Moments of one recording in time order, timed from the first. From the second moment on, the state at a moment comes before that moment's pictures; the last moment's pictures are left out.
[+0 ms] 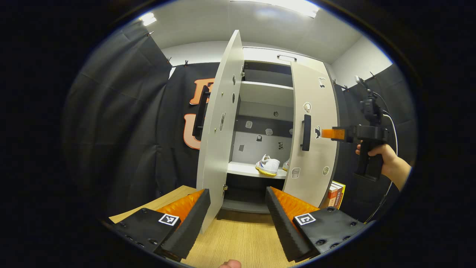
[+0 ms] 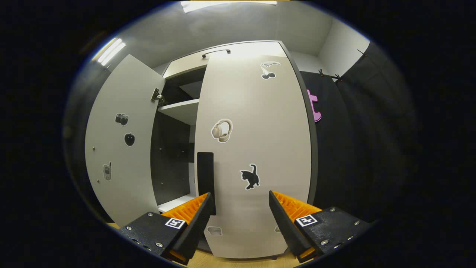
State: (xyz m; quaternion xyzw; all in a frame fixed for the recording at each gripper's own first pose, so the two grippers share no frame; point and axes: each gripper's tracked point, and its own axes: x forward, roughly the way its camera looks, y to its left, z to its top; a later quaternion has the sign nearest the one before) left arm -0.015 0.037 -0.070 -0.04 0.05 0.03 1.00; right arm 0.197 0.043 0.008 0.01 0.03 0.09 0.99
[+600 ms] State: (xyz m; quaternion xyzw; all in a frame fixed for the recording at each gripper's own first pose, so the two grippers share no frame) left arm -0.017 0.029 -0.054 -0.04 0.04 0.02 1.00; right arm 0.063 0.009 -0.020 -0.02 0.02 0.06 1.00
